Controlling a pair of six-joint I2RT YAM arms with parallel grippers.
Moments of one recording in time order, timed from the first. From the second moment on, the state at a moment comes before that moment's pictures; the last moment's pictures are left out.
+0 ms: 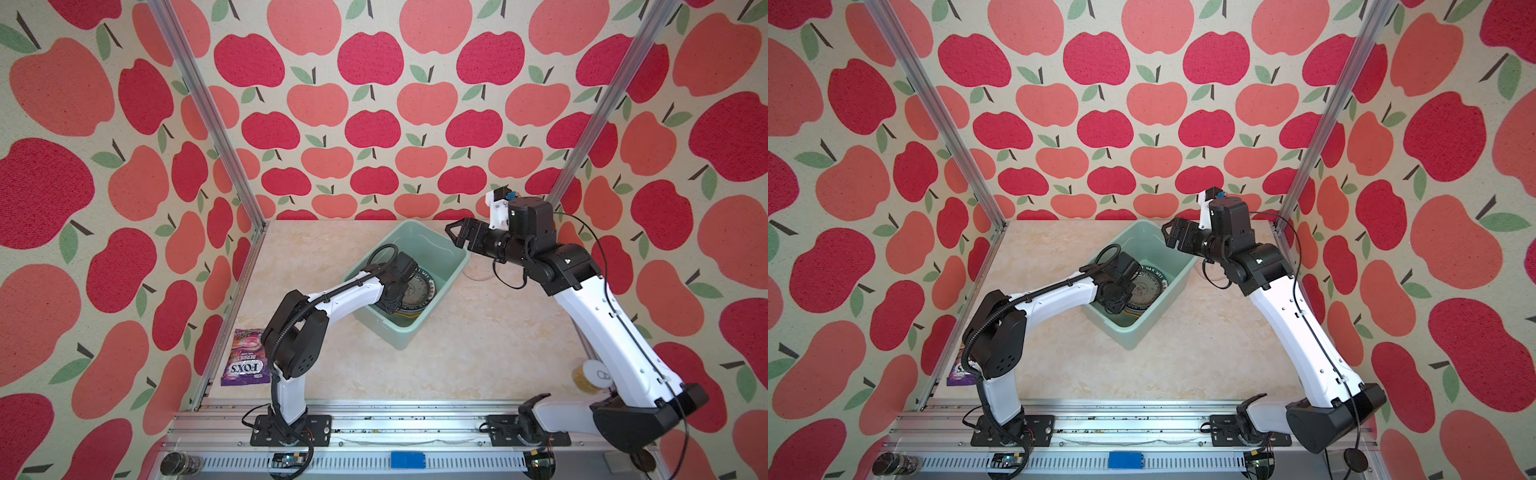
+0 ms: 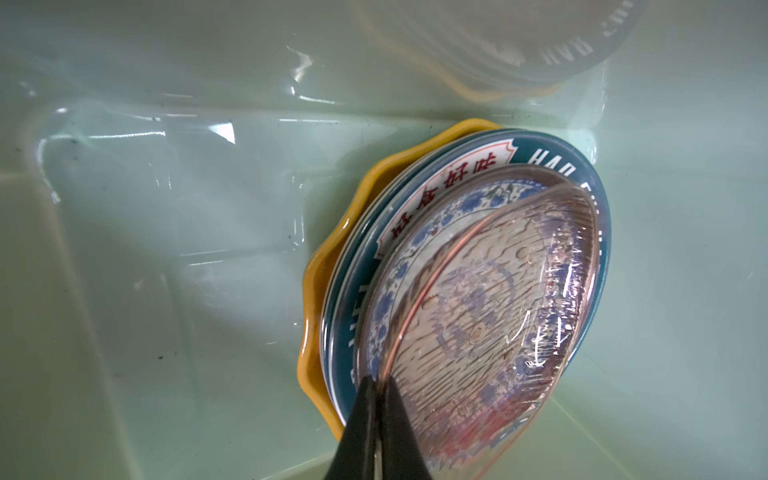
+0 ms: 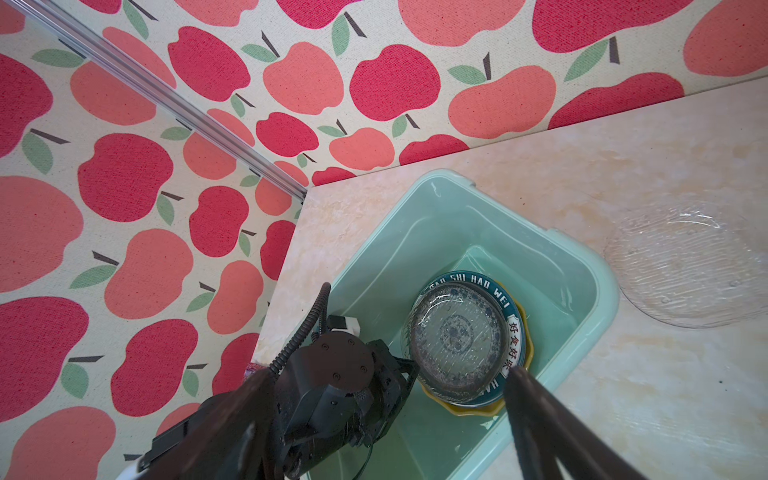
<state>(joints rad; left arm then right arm) -0.74 1.89 1.42 -0.70 -0.15 -1.61 0.54 1.33 1.62 -0.76 -0.13 0.58</state>
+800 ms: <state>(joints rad) -0.74 1.89 1.48 -0.76 -0.16 -1.50 0.53 1.28 1.62 -0.79 -0.14 0.60</state>
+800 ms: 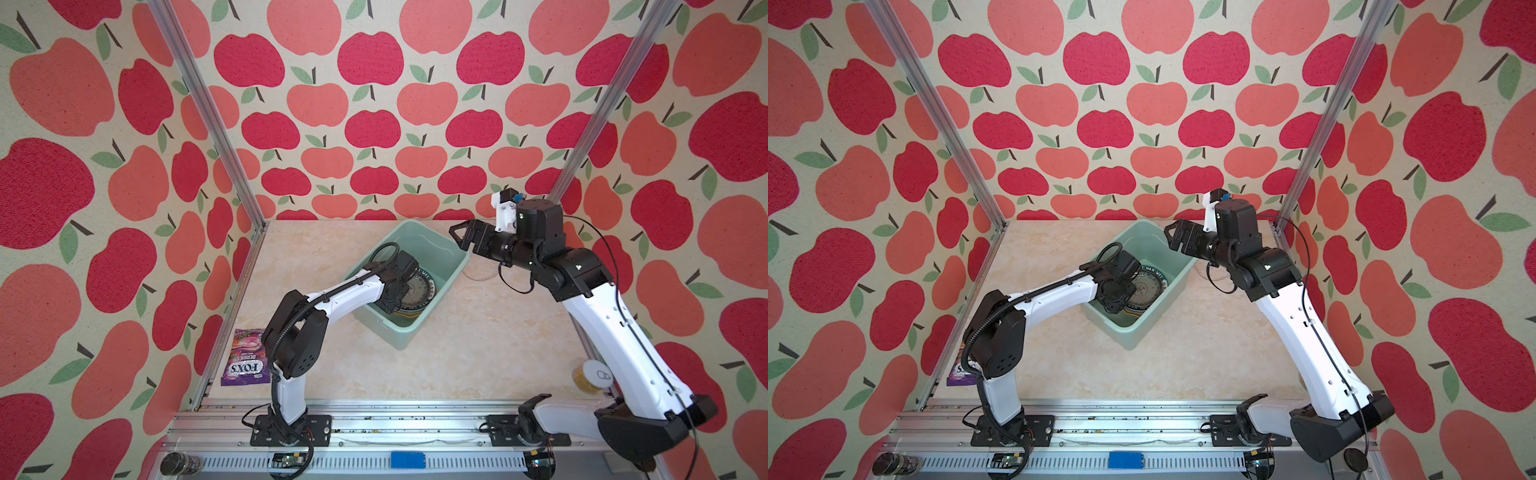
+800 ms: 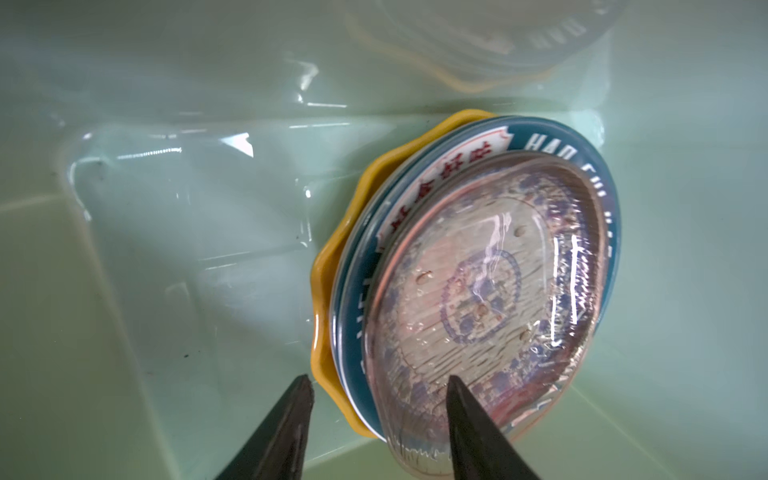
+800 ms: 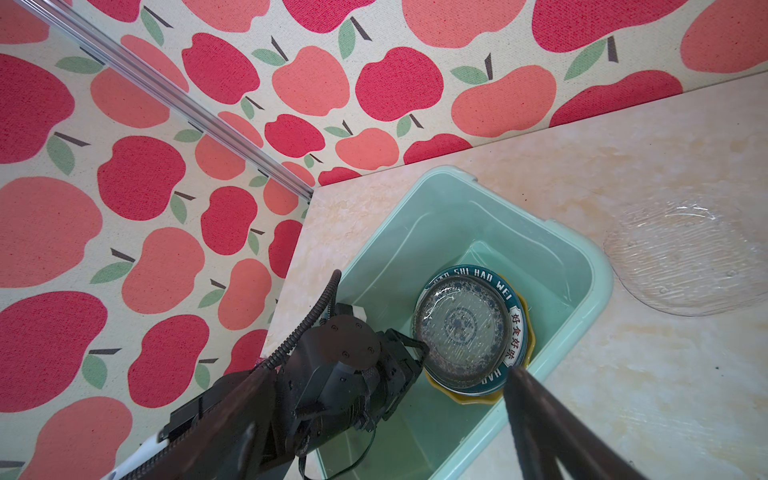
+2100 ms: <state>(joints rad) -0.94 1.75 1.76 -0.68 0.21 0.17 -0.02 1.52 1.37 -0.83 -0.31 0.65</state>
